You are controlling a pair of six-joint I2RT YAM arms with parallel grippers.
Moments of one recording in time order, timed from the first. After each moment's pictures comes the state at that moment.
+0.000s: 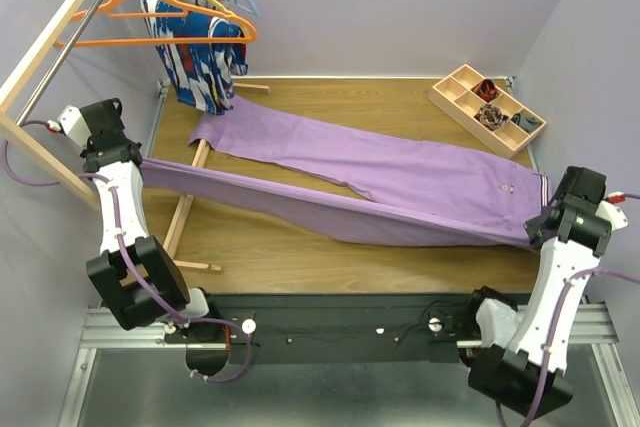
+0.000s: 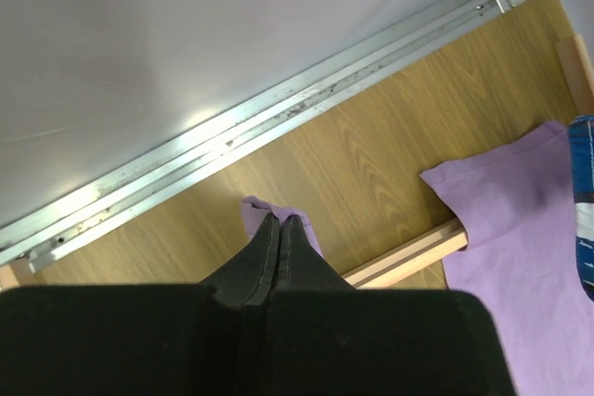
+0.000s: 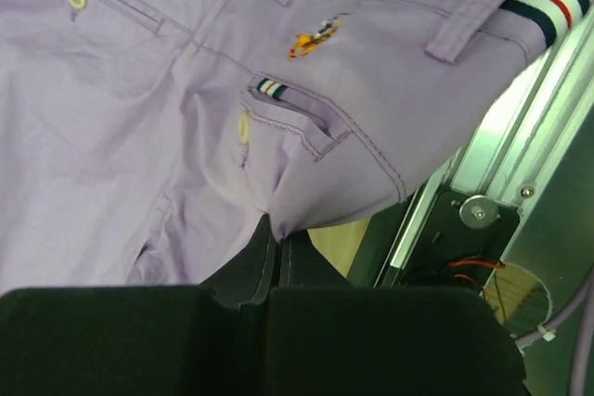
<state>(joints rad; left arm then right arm) 0.45 1.38 1.21 -0.48 -0.32 -0.58 -0.52 0.81 1.01 -1.22 0.31 0.71</state>
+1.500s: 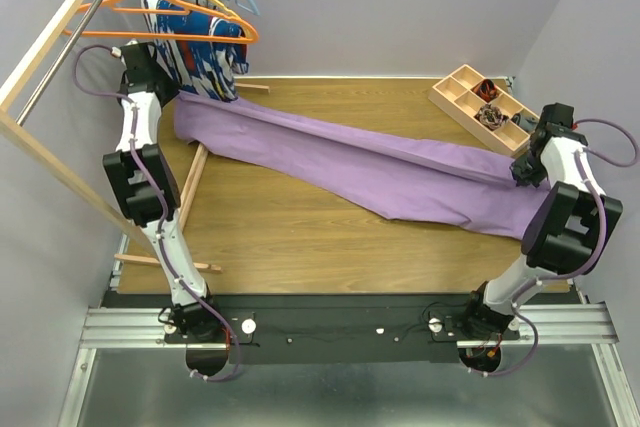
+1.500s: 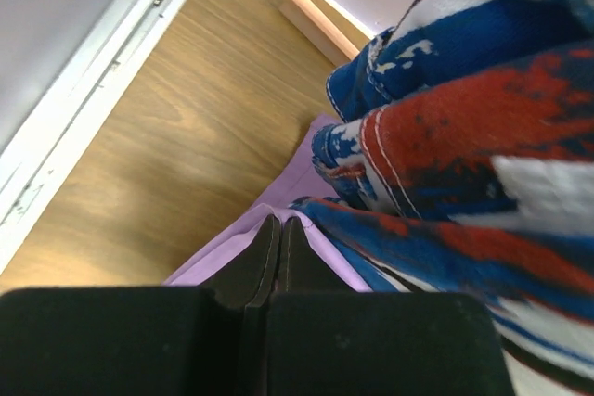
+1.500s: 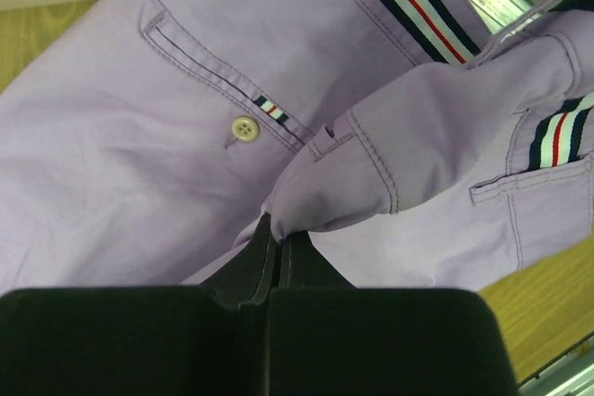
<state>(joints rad) 0.29 2.16 1.97 -0.40 0.06 -0.48 -0.40 1.67 1.27 -0.74 0.23 0.54</state>
